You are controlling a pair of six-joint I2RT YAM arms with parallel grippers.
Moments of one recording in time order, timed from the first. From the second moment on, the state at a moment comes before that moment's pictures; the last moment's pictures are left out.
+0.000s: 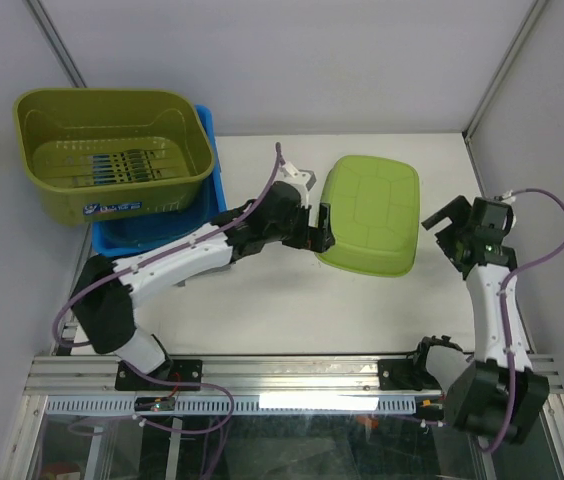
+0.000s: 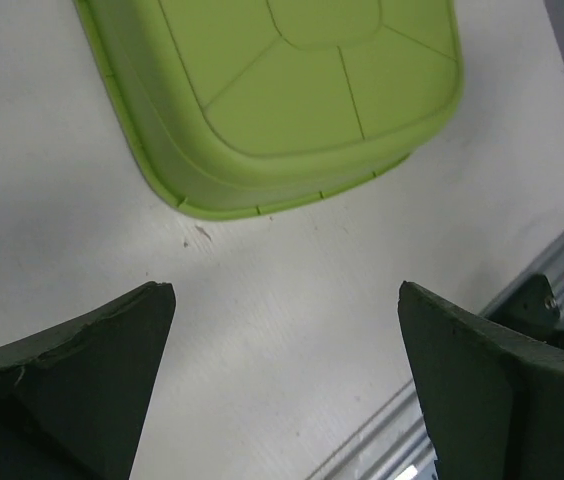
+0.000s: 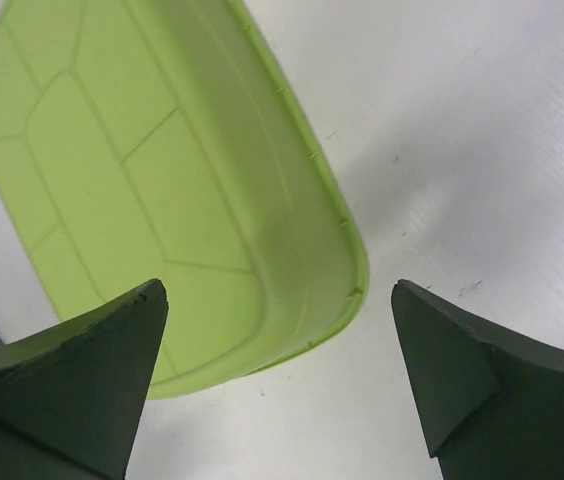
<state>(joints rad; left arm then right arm) -0.90 1.50 1.22 -0.31 0.02 -0.54 -0.28 1.05 0.81 -0.56 -0.07 0.65</state>
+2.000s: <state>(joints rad) -0.77 1.39 1.30 -0.11 0.30 -0.52 0.04 1.19 0.54 -0.16 0.03 0.82</state>
